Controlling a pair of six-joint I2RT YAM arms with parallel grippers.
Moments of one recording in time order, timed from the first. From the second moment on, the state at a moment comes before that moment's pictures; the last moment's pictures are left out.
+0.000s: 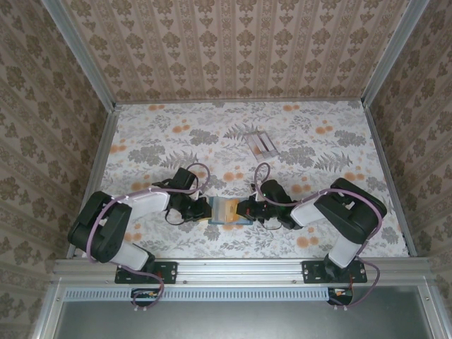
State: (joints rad) left arm -0.56 1.48 0.60 -0.37 0.54 -0.61; right arm 0.71 1.71 0.45 0.65 -0.49 1.16
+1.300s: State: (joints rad) left arm -0.57 1.48 0.60 -0.37 0.54 -0.62; right arm 0.71 1.70 0.49 0.58 -0.46 1.07
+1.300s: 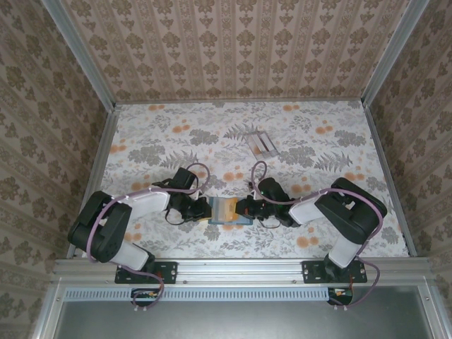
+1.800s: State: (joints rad) left arm -0.57 1.50 0.63 -0.39 0.54 -0.62; right arm 0.77 1.70 0.49 0.62 -0.40 1.14
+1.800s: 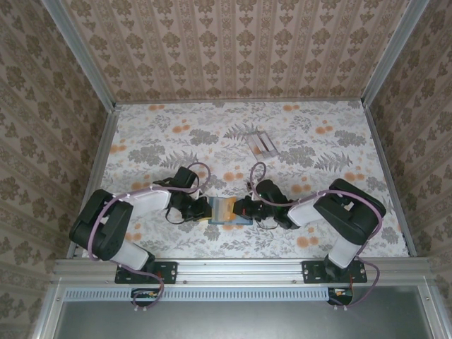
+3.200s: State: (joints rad) left arm -0.58 1.53 0.63 -0.35 0.57 -0.62; right arm 0.79 1.69 0.67 0.19 -0.40 1.06
